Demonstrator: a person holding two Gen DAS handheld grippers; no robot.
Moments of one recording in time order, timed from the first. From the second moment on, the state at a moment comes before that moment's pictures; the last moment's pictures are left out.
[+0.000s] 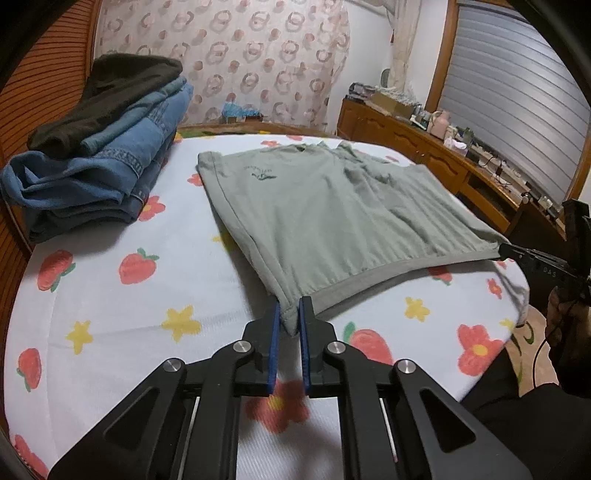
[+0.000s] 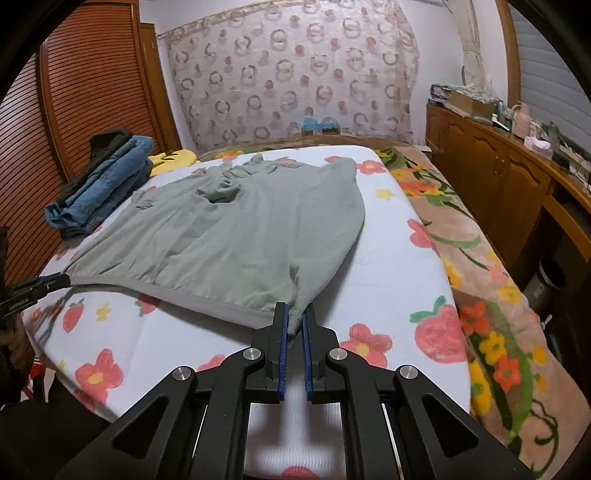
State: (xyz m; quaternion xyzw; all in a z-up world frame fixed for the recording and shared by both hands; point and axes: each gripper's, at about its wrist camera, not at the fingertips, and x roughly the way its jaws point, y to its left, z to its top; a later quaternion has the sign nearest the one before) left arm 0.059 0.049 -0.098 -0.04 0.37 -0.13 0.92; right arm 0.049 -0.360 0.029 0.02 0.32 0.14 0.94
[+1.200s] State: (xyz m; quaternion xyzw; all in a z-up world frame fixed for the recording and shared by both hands) left arm 0.039 0.065 -0.073 0.01 0.34 -0.08 0.94; right arm 0.058 -0.321 0.038 0.02 0.27 0.22 0.94
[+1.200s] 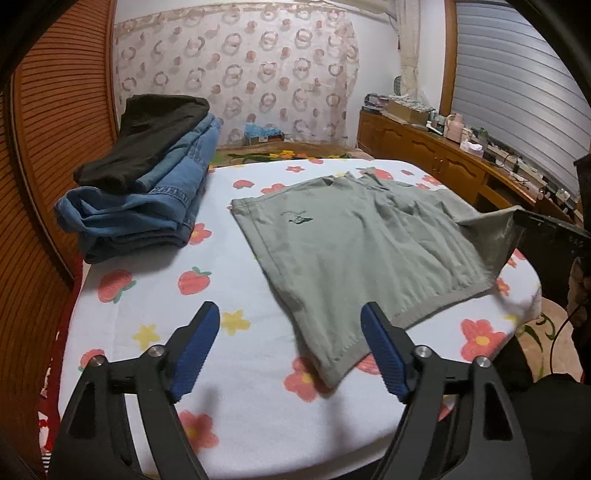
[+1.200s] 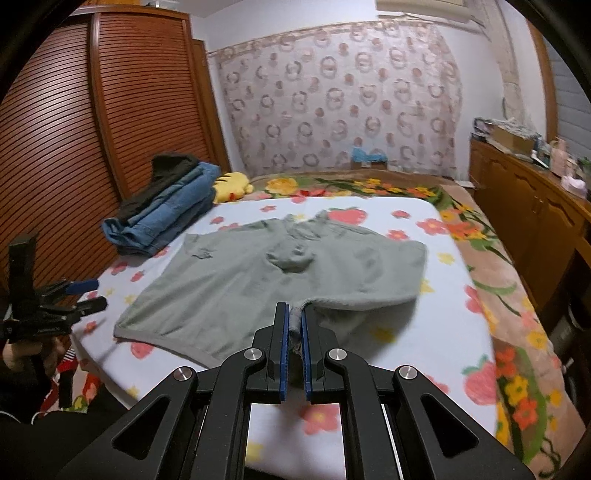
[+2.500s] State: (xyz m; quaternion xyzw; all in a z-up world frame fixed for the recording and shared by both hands) left arm 0.095 -0.004 -0.081 0.01 0.37 -0.19 0.91; right arm 0.130 -0.306 0.009 -0.02 0.29 0.22 0.93
